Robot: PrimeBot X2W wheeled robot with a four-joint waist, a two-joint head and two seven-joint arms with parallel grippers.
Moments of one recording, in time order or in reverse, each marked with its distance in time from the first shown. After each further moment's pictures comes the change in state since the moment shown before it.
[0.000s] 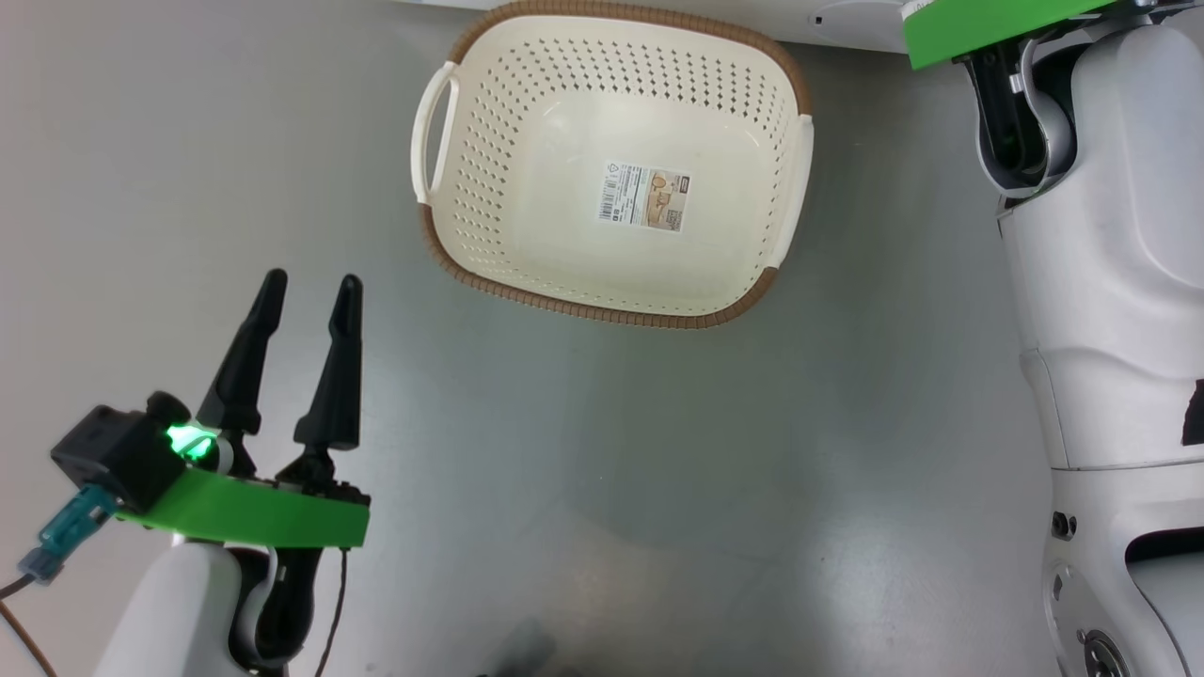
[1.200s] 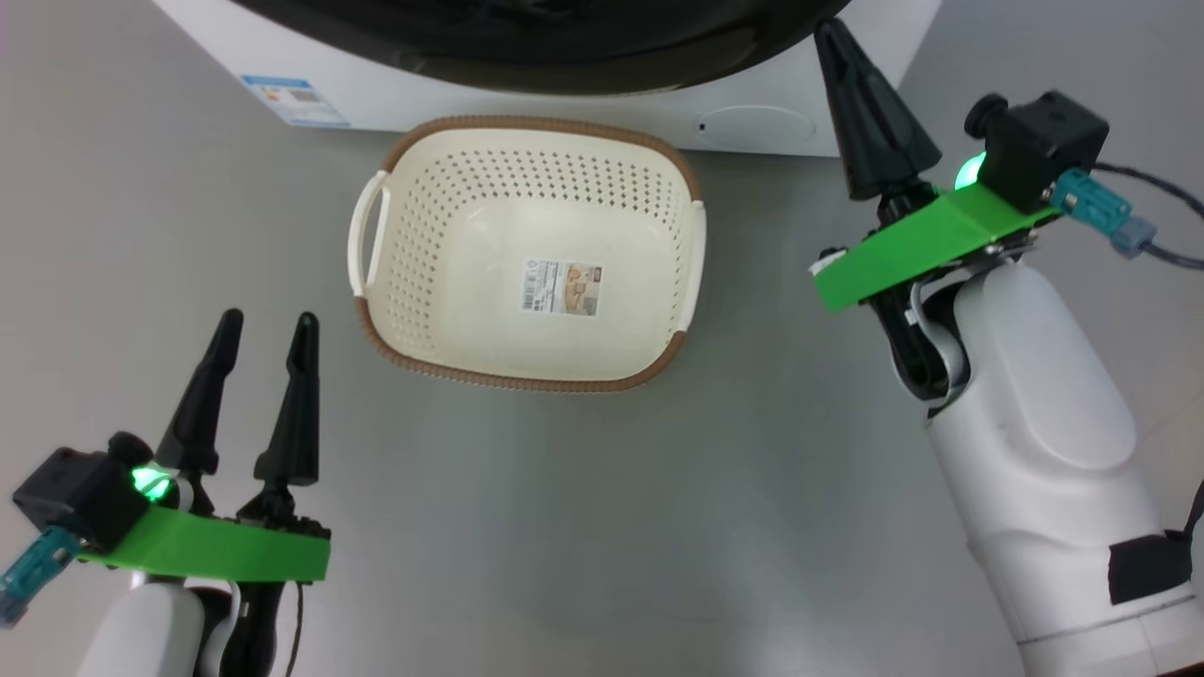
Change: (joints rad) left arm 0.068 0.031 0.052 -0.012 0.024 0.000 0.000; right arm 0.308 -0.011 0.162 -0.053 0.104 -0.002 0.000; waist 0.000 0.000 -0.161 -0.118
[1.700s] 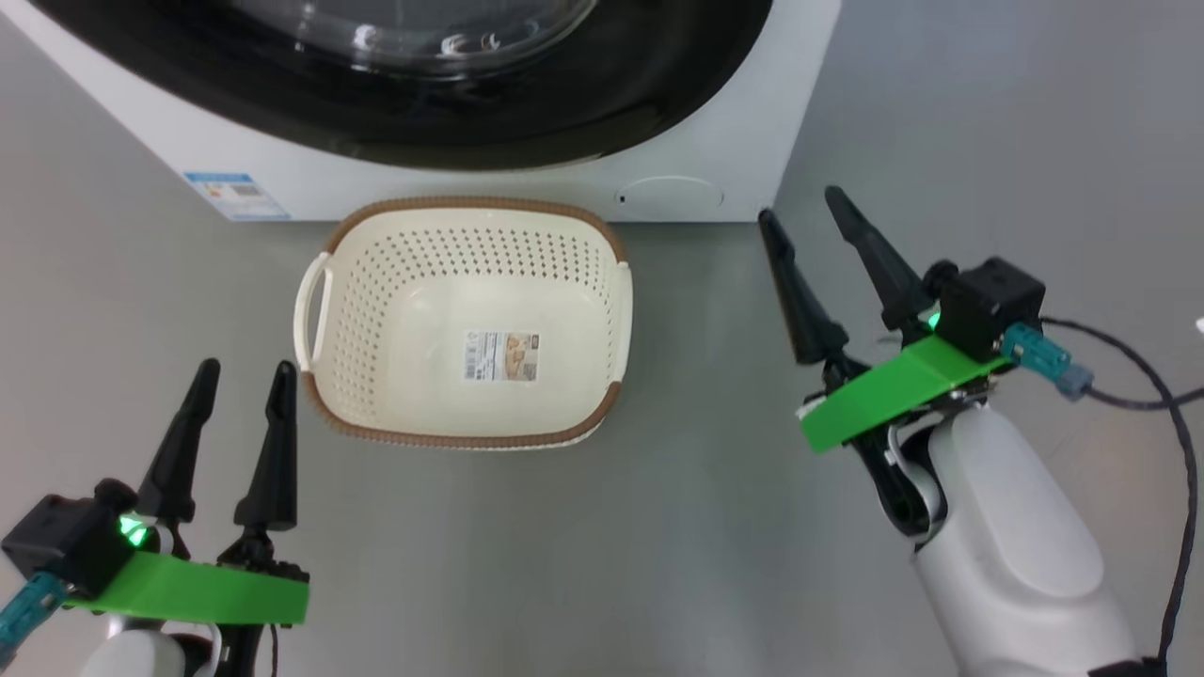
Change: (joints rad) left arm 0.082 0.016 0.043 -0.008 0.041 0.000 0.000; right arm 0.236 0.011 0.019 -0.068 -0.005 0.000 0.000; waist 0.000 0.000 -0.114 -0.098
